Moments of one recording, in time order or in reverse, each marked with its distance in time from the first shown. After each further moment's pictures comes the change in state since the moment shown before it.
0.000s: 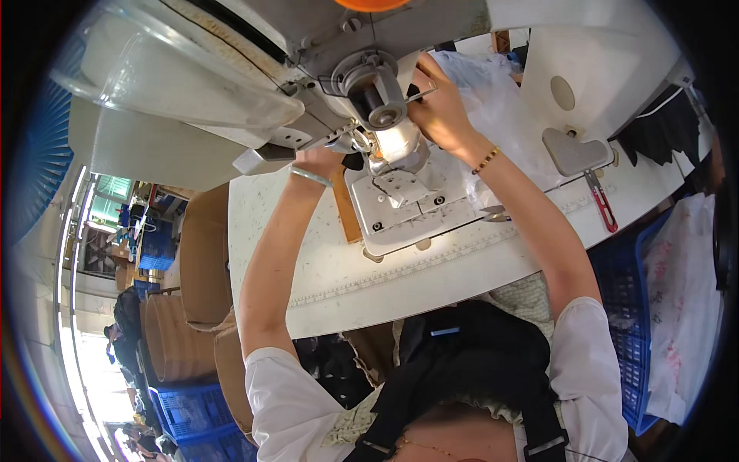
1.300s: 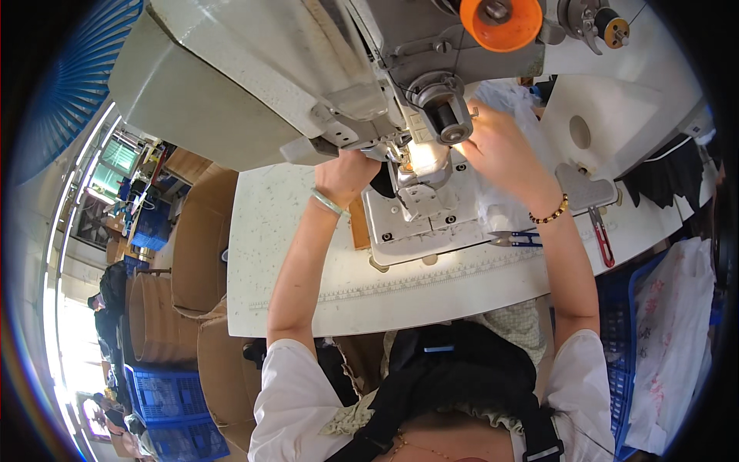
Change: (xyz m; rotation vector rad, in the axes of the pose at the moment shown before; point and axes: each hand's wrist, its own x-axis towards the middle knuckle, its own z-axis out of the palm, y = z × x) left_hand -0.017 0.011 -0.001 -0.271 0.179 -0.229; right_hand 0.007 -0.050 -0.056 -0.269 -0.379 -0.273
